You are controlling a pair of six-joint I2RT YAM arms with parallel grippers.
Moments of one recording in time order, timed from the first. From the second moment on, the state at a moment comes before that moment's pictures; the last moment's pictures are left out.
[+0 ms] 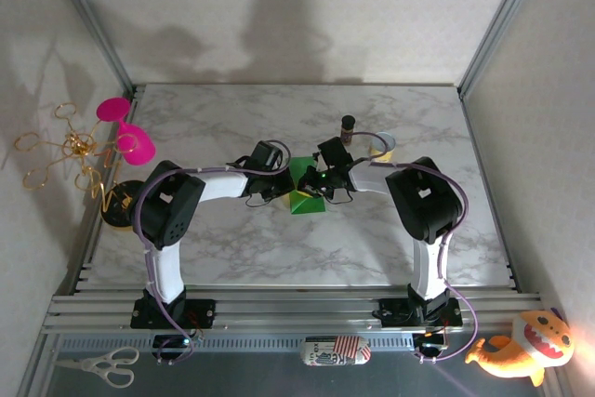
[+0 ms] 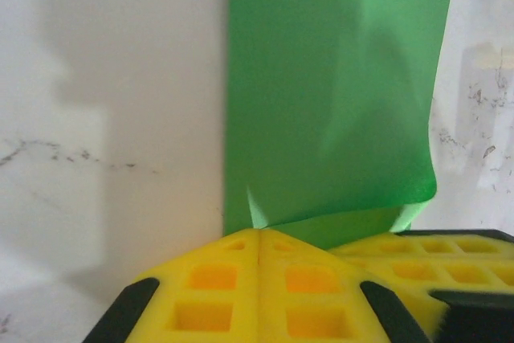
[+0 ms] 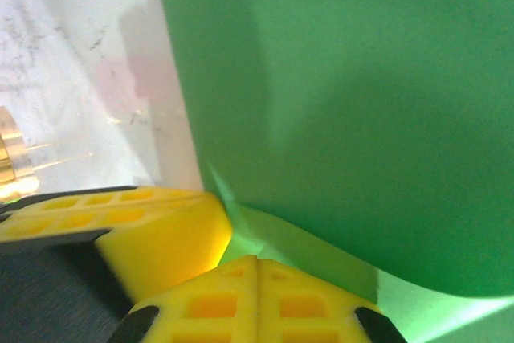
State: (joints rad) left arm -0.54 1.93 1.06 -0.08 0.27 -0.87; right arm 0.58 1.95 1.10 -0.12 -0.49 0.81
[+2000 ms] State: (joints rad) left arm -0.63 1.85 1.01 -0.12 0.32 -0.93; right arm 0.53 1.93 1.00 -0.02 -0.41 0.80
